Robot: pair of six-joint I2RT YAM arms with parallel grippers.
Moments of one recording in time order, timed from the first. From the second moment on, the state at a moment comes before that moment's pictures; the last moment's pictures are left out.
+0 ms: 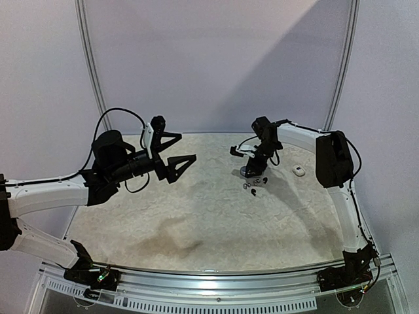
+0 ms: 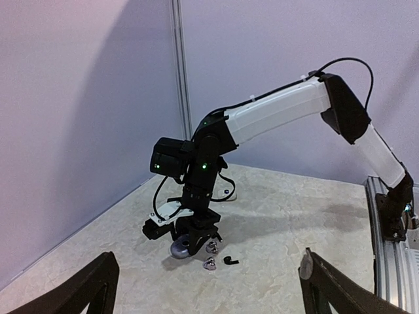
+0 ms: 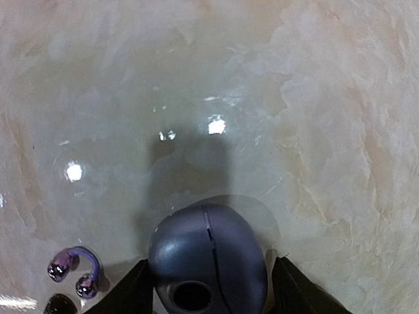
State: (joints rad) left arm -0.72 1.24 0.72 0.55 0.33 0.05; right arm 0.45 2.46 2.11 -0.89 -0.27 -0.78
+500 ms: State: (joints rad) left arm -0.72 1.24 0.72 0.54 0.30 -0.06; right arm 0.48 2.36 1.92 -0.71 -0.27 -0.83
